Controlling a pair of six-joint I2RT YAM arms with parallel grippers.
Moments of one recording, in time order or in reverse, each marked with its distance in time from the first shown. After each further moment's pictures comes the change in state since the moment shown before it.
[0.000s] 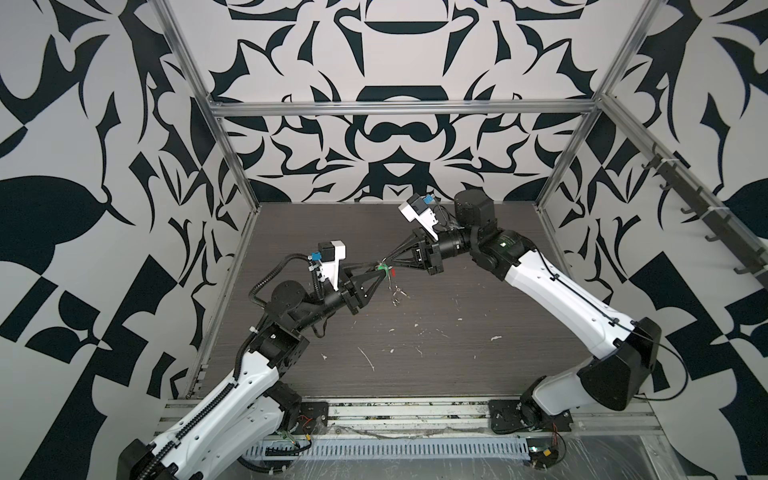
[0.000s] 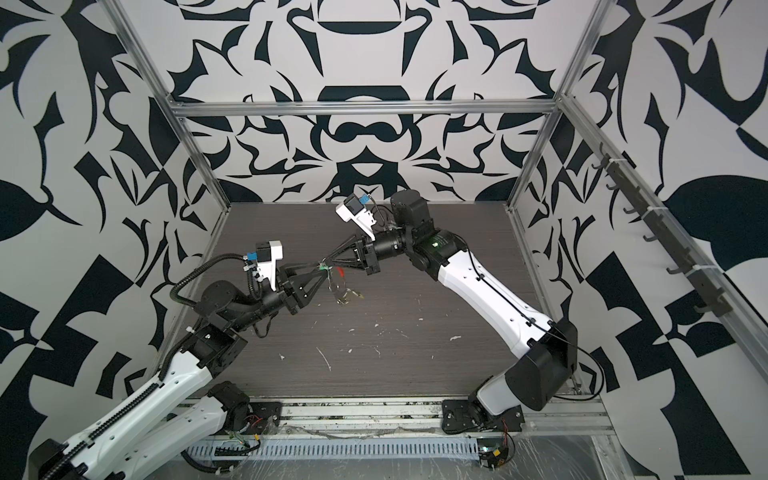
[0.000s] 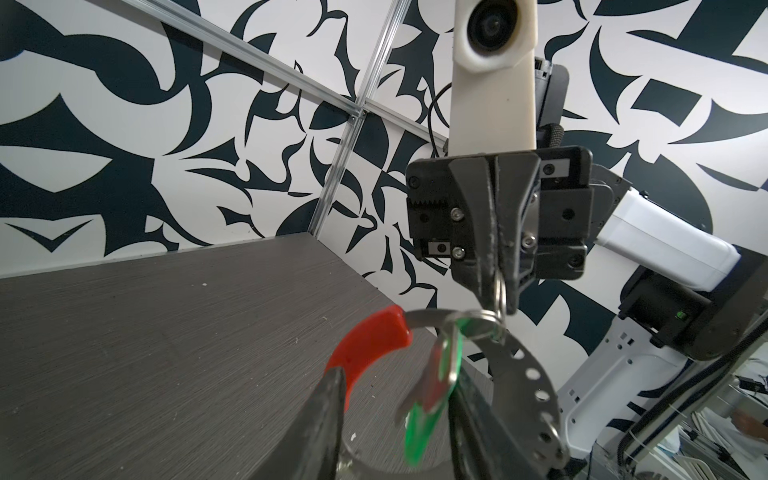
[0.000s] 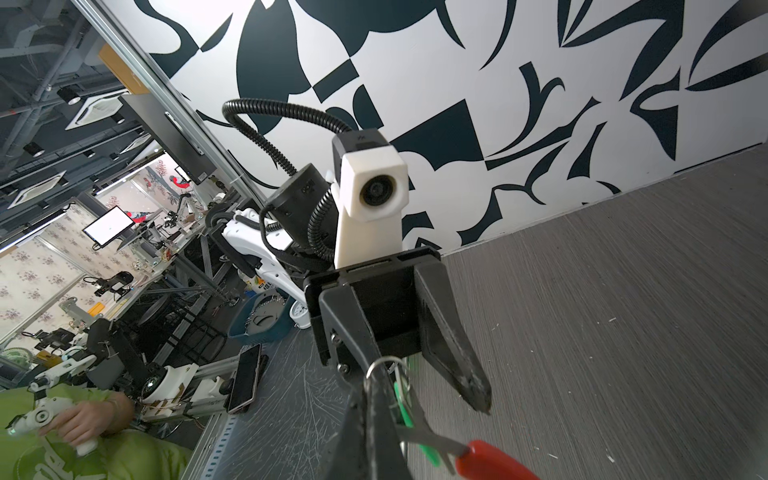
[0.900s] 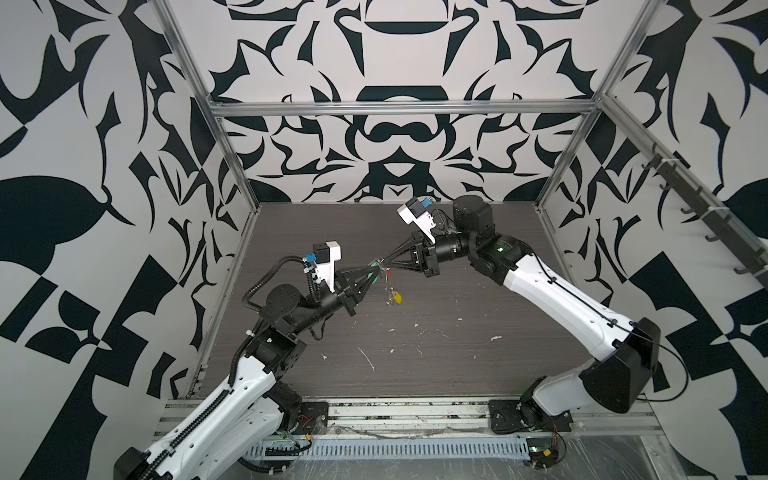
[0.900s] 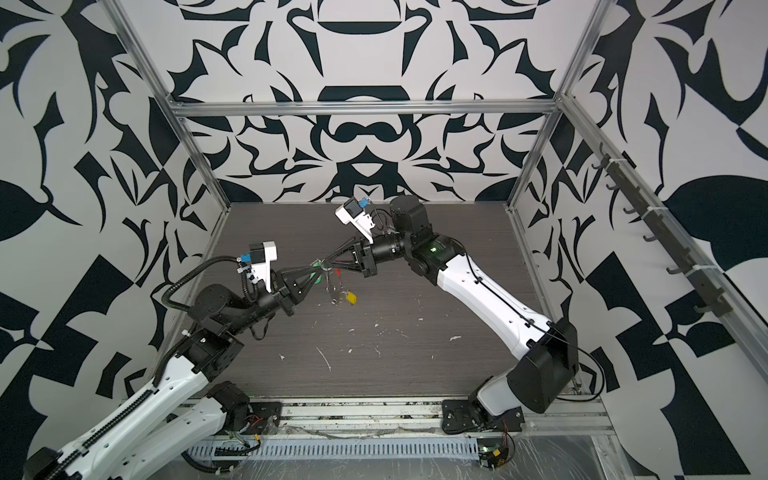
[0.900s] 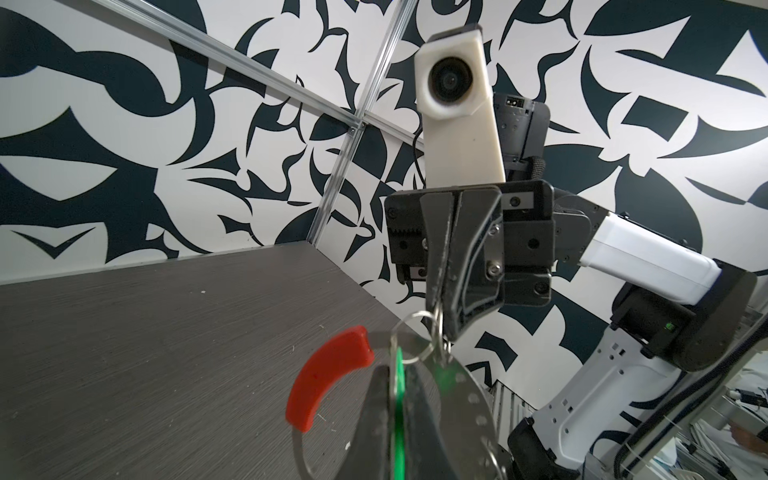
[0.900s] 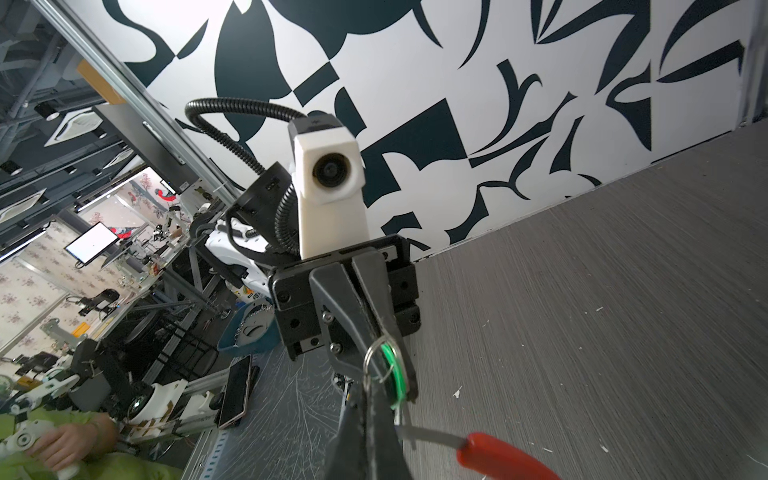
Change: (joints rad) left arm -0.003 -0.056 0.000 -0.029 -0.032 -0.023; right arm 0.006 -0.023 -0.074 0.086 0.081 0.062
